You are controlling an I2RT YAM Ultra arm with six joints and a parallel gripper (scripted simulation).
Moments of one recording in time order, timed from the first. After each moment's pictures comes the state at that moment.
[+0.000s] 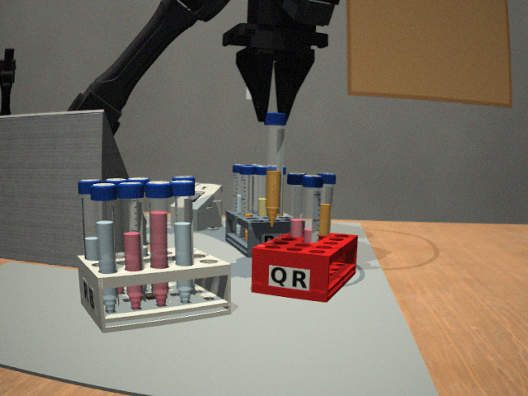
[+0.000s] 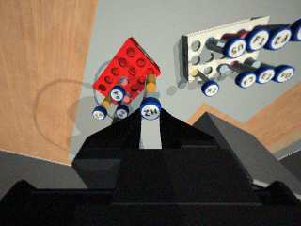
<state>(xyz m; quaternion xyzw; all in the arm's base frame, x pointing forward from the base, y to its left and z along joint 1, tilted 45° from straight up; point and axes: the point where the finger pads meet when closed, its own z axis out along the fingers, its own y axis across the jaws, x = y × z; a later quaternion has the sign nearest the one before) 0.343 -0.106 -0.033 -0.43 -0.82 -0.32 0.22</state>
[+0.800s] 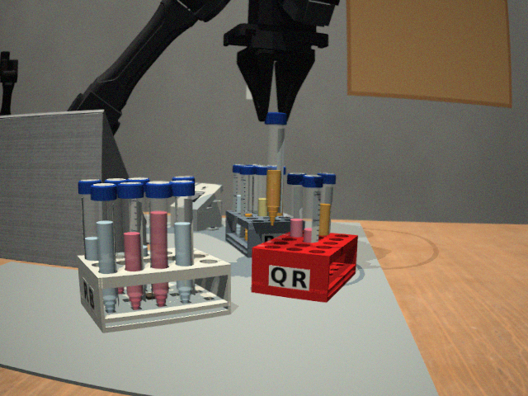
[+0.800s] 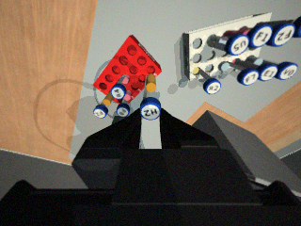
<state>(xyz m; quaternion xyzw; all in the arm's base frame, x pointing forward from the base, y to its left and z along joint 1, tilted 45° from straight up) 0.343 -0.104 -0.030 -0.43 -0.82 -0.32 0.22</state>
